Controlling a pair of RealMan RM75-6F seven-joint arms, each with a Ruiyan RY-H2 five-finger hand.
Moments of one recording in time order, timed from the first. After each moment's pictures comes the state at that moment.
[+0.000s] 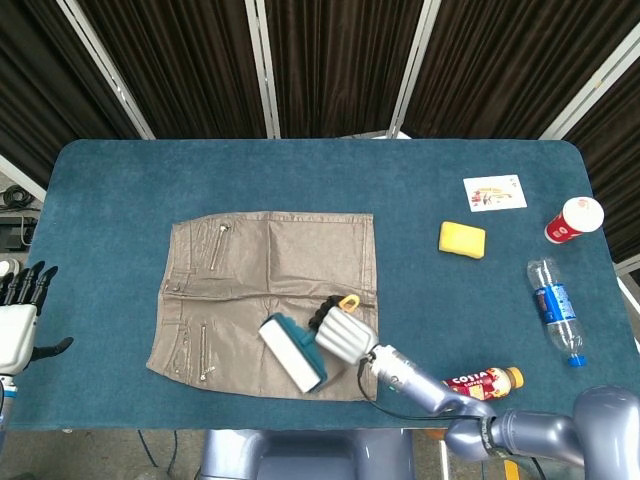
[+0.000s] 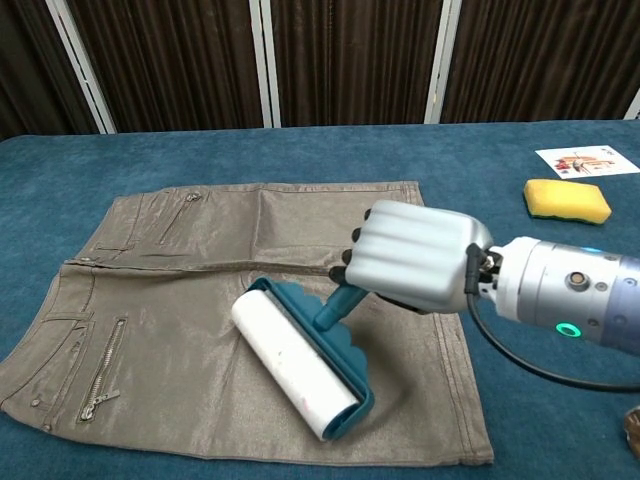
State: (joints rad) left arm -0.15 -1.13 -0.07 -1.64 1.33 1.37 0.19; right arm 0.78 -1.62 0.06 -1.44 -1.54 0.90 -1.00
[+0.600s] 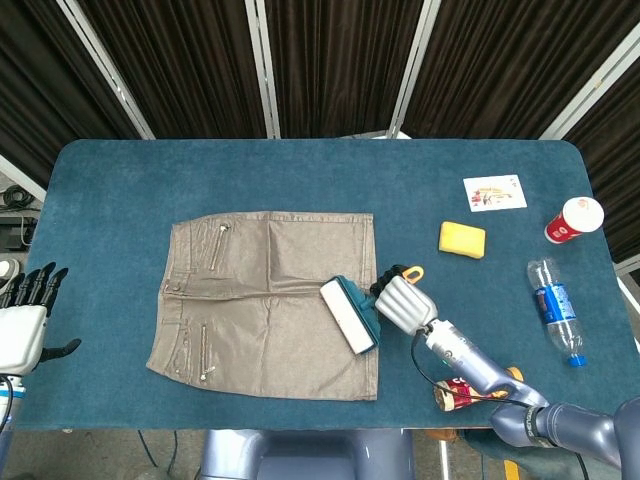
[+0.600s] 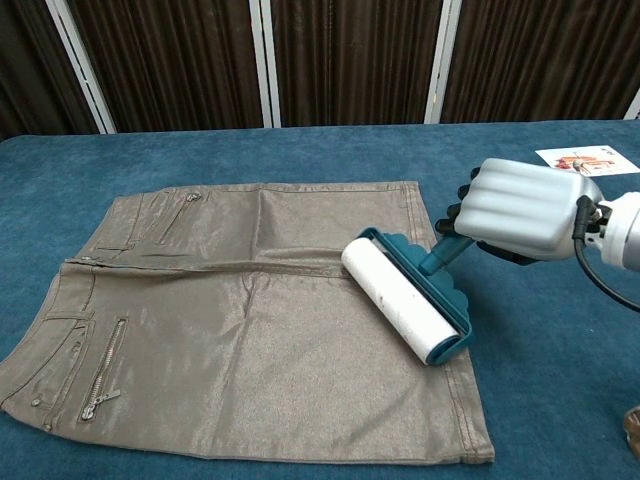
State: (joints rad) left arm -0.16 -1.14 -0.06 -1.66 1.34 1.36 0.22; right arm 0.73 -1.50 0.01 -1.31 -1.56 0.96 -0.88
